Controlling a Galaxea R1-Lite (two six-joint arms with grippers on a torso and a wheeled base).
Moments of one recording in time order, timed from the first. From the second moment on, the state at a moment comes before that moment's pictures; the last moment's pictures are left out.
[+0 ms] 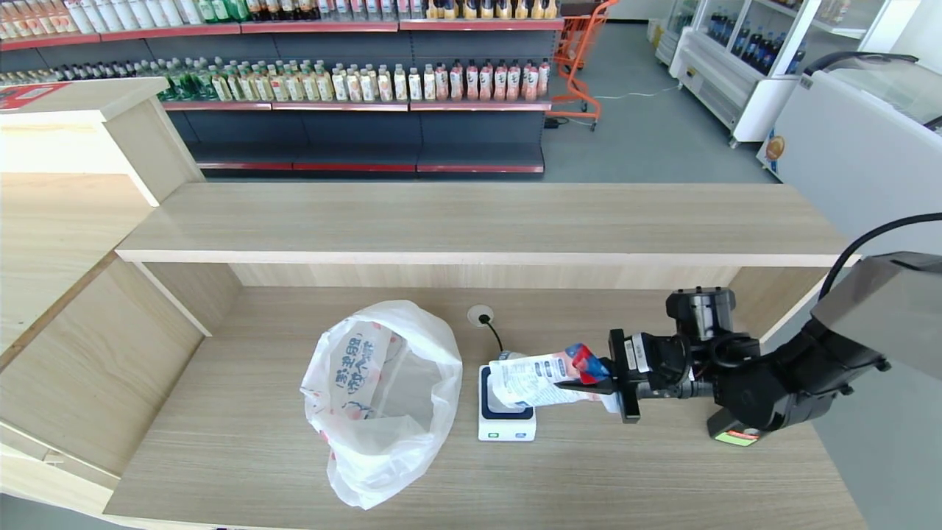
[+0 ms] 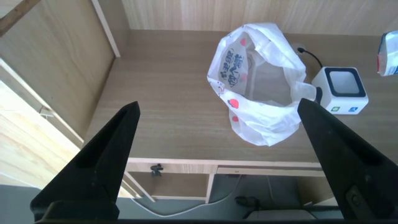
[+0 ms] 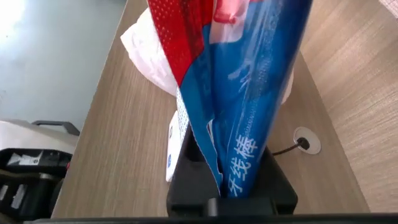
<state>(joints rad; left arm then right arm) 0.00 0.00 0.00 0.00 -0.02 0.00 0.25 2.17 -0.87 -0.82 1.12 -1.07</state>
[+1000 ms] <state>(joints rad) 0.00 0.00 0.00 0.00 -0.02 0.00 0.28 2.54 -1.27 -0.81 1.22 -1.25</state>
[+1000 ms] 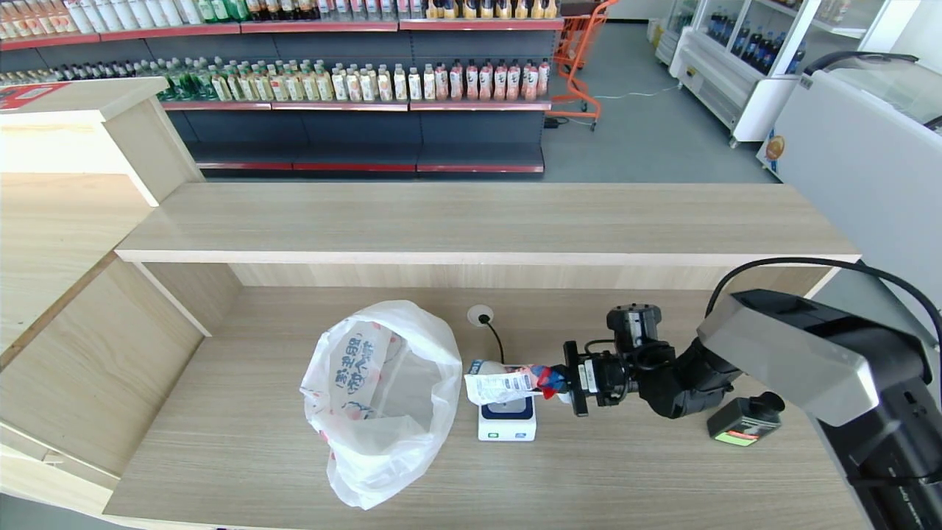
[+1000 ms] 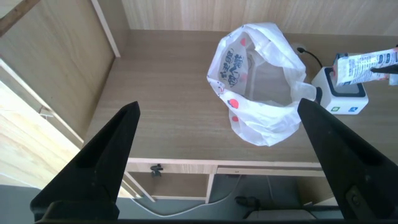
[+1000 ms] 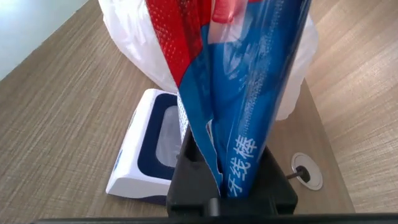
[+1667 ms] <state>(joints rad) 0.00 0.00 0.00 0.00 -0.02 0.00 0.27 2.55 -1.25 -0.80 1.21 -1.24</state>
